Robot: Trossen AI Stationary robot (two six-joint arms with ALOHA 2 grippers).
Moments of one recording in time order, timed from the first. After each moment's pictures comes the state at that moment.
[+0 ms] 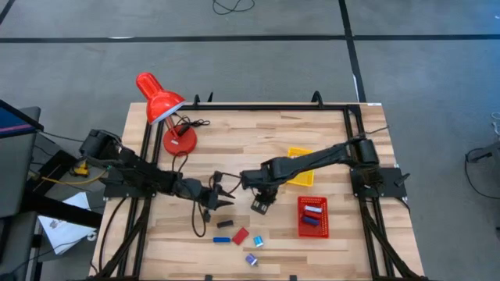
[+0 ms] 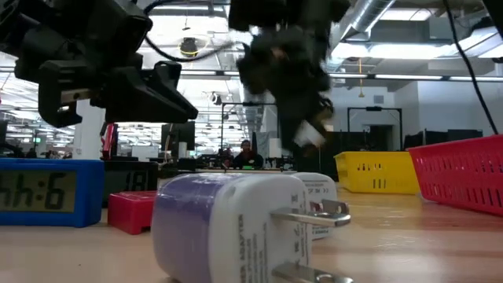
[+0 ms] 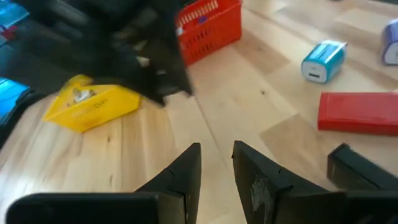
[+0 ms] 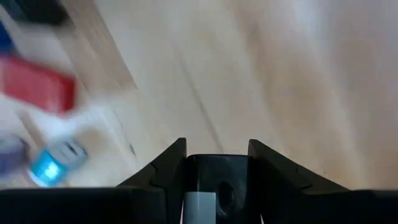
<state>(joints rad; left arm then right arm) -0.32 1.52 0.39 0.75 -0.23 0.36 0.14 2.04 1.57 -0.89 -0.14 0.58</state>
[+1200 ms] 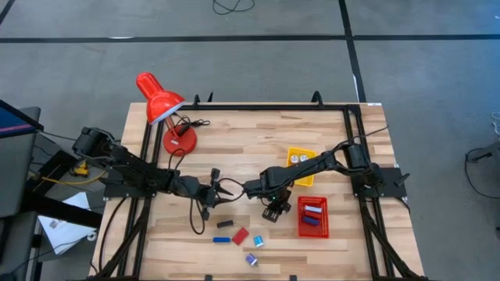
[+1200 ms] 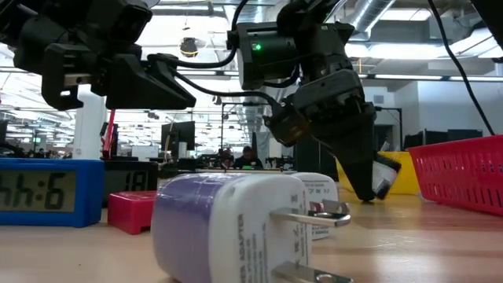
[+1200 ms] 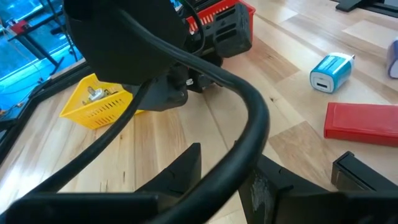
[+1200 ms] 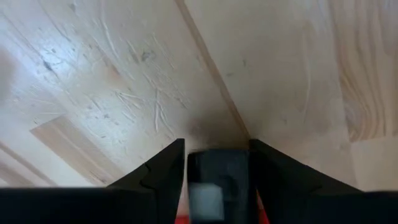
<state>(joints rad) -0.31 1.43 0.39 0.67 -0.25 0.33 0.17 2.16 1.52 -1.07 -0.29 0.58</state>
